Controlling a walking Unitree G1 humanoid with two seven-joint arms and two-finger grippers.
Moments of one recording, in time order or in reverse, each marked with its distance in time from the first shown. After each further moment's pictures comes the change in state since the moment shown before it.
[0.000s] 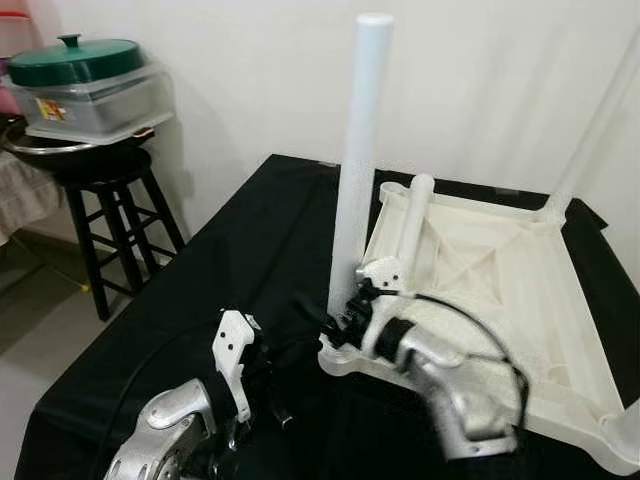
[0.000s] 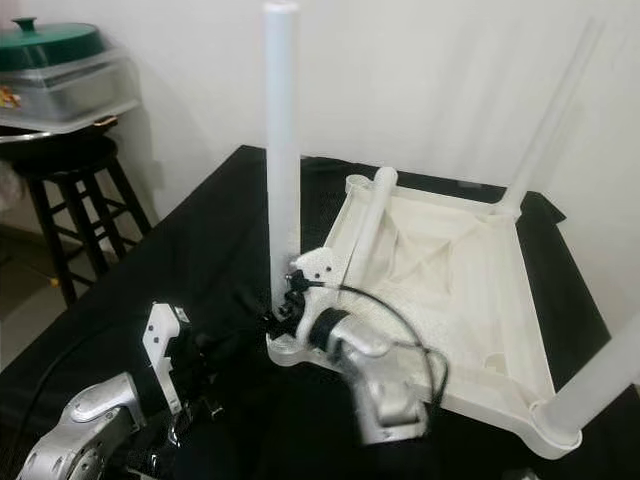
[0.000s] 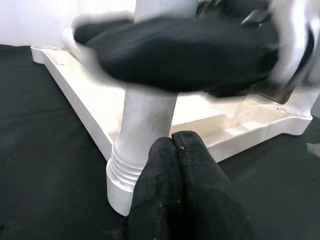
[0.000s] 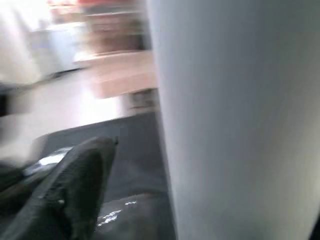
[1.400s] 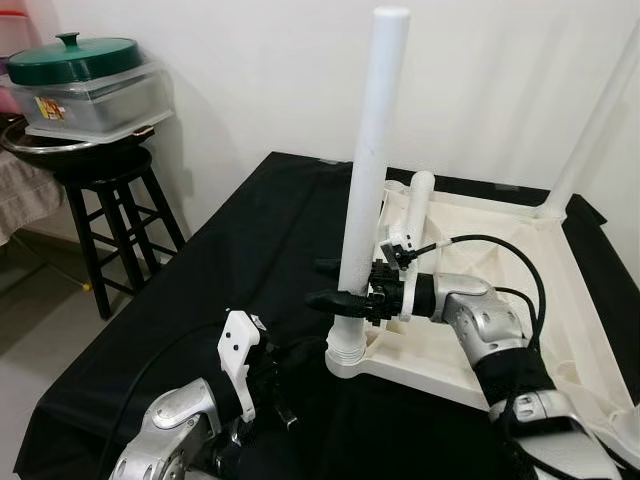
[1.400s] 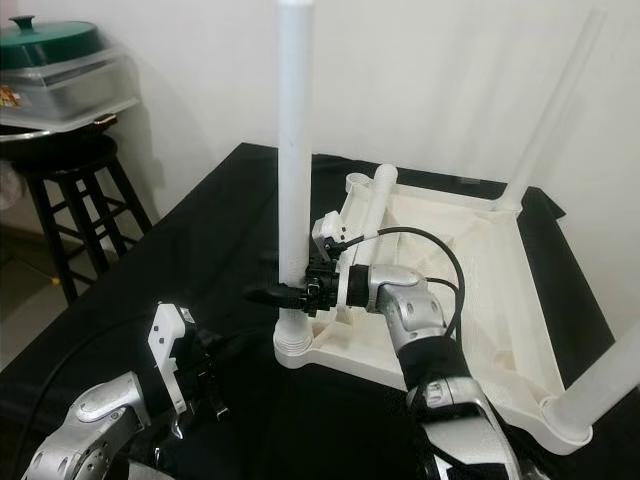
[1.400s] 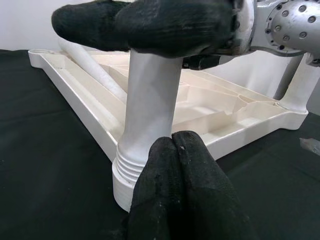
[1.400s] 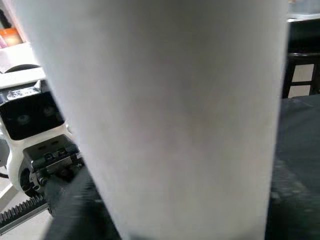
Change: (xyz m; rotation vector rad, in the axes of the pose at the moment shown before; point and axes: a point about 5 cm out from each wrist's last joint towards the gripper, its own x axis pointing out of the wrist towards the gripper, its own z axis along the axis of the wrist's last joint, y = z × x) left arm 0.003 -0.002 0.000 0.017 0.000 -0.013; right arm -0.002 -0.046 0.007 0.064 0.055 0.289
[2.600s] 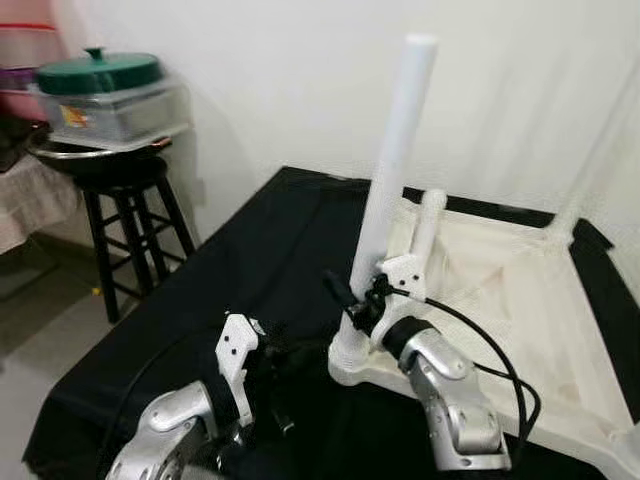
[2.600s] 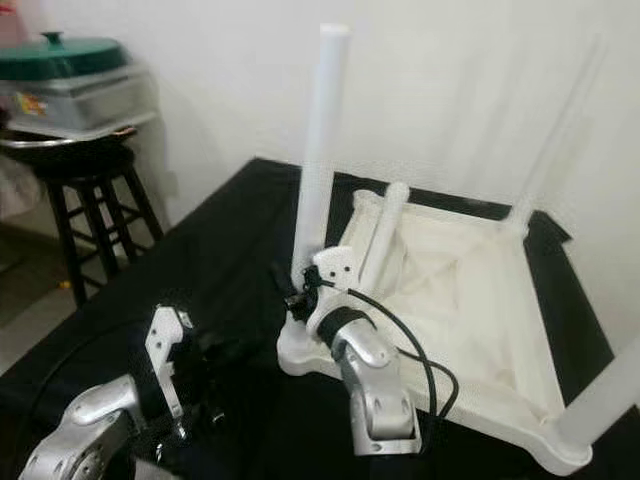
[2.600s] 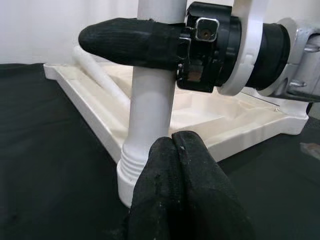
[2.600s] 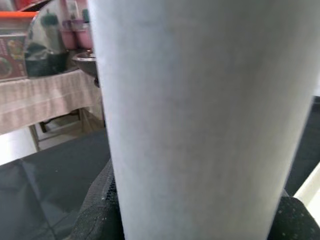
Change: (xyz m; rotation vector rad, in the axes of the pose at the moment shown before) left arm -0.005 -0.001 -0.002 0.002 0.011 -0.016; right arm 0.008 0.044 -0.030 -0.034 -0.100 -0.912
